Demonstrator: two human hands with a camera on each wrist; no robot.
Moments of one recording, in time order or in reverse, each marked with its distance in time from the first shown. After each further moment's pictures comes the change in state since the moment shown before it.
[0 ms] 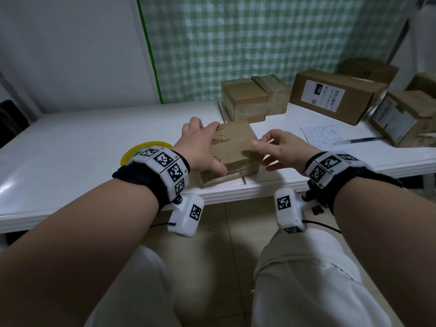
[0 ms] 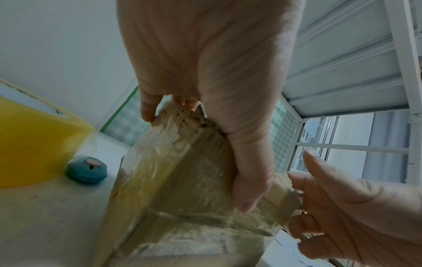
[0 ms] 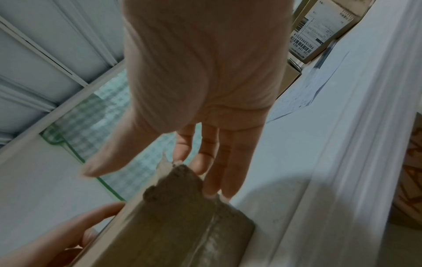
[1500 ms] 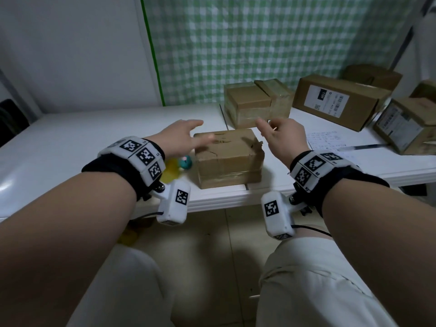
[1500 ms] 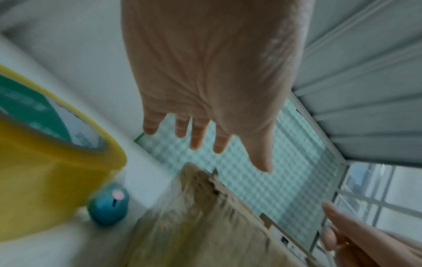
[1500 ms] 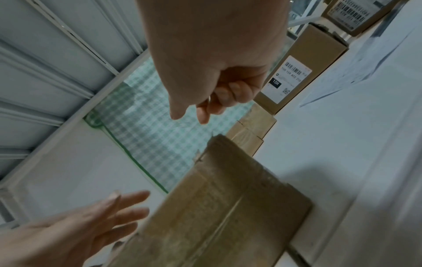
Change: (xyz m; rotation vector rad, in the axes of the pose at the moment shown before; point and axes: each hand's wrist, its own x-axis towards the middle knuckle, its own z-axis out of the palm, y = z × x) left_hand 0.008 -0.034 -0.027 -0.198 -0.017 -0.051; right_hand 0.018 -0.026 0.015 -0.433 0.506 -0.210
